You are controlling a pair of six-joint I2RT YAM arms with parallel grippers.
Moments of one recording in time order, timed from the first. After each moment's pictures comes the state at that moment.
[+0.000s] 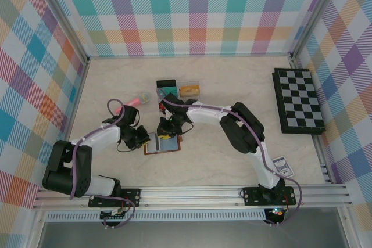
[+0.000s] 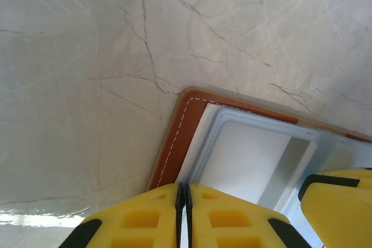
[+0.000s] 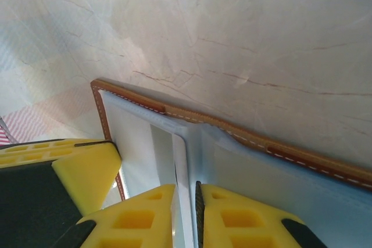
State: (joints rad) left arm -0.23 1.38 0.63 -0.52 0.27 -0.80; right arm 0.89 2.20 1.58 -0.51 -0.53 0.89
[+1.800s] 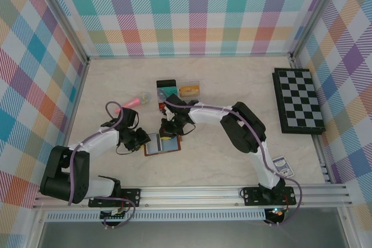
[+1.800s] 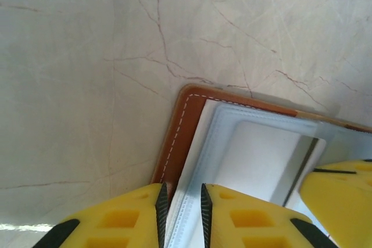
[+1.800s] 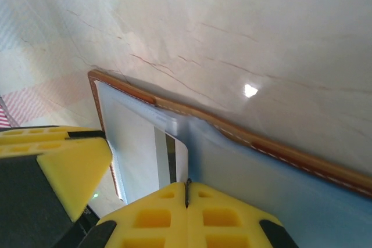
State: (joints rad) left arm -0.24 1.33 0.59 -0.51 0.27 -0.81; right arm 0.87 2.18 1.52 -0.46 -0.57 0.81
